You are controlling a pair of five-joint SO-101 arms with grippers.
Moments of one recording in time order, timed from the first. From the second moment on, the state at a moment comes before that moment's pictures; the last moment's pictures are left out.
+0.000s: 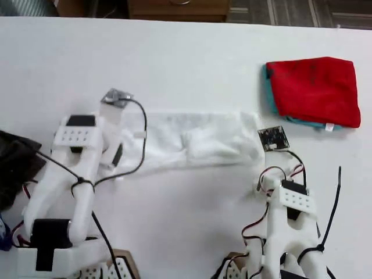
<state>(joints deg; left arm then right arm) -7.3 -10.7 31.8 73.9 -14.1 13.8 -34.9 75.0 37.1 29.6</state>
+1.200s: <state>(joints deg) -18.8 22.2 0.7 71.6 4.4 13.8 -34.9 75.0 37.1 26.4</state>
